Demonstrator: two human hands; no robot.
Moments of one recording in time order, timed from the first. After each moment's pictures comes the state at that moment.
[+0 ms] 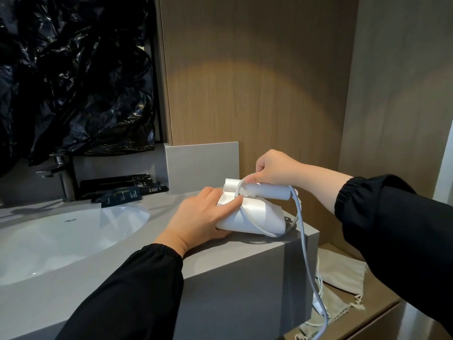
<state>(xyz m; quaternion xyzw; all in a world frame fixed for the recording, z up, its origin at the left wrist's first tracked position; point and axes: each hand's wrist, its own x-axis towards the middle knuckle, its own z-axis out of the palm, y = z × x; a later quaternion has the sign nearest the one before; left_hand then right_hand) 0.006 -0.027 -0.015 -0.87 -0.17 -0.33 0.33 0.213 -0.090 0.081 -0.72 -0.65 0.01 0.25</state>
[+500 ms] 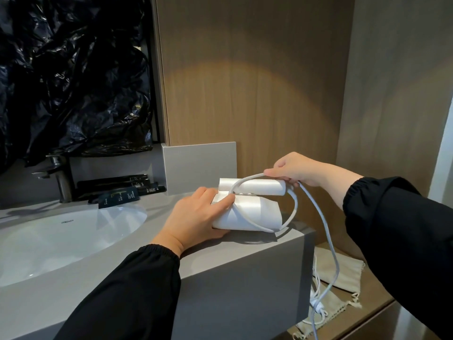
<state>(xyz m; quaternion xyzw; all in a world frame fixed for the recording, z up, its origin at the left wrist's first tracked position) 0.005 -0.031 -0.014 -0.86 -0.17 -0.35 0.32 0.260 -0.098 0.078 -0.74 -0.59 0.13 0.29</state>
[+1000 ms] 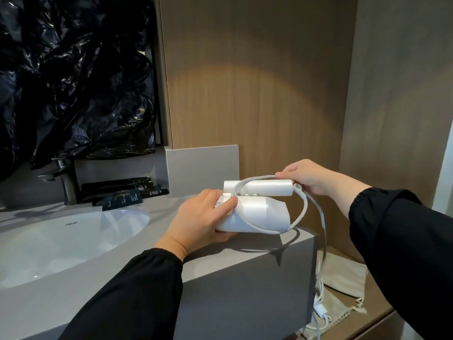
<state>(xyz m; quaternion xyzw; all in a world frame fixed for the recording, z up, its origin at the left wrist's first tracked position) 0.006 -0.030 -0.014 -0.86 -0.14 -0.39 0.31 0.278 -0.099 0.066 -0.71 -0.52 0.22 0.42</state>
